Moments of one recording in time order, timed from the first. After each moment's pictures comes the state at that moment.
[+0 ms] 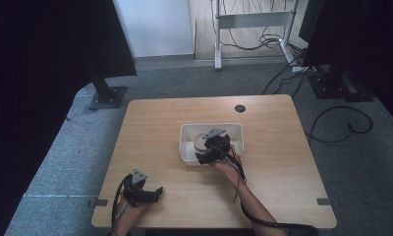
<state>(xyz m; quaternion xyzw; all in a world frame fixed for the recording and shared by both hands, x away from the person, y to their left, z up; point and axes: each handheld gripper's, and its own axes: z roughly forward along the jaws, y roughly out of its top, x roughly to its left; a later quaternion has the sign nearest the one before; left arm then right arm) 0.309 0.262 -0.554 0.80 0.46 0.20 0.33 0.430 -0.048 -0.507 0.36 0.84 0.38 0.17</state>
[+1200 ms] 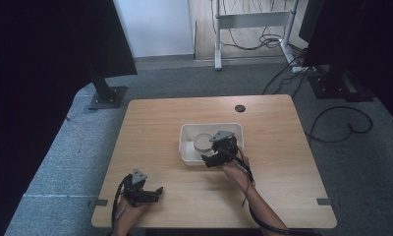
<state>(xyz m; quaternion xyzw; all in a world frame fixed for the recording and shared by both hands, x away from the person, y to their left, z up) 0.309 0.262 -0.554 0.80 0.46 0.20 0.33 0.411 -0.072 -0.496 0.34 0.84 0.39 0.18</state>
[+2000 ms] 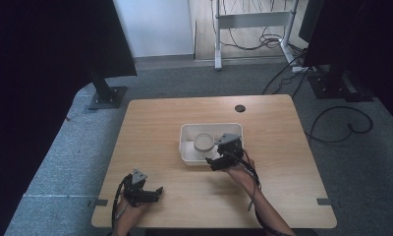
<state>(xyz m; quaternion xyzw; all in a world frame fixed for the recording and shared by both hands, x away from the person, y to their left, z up) 0.309 0.262 -0.554 0.80 0.46 0.20 0.33 0.398 -0.088 -0.494 0.33 0.84 0.39 0.18</state>
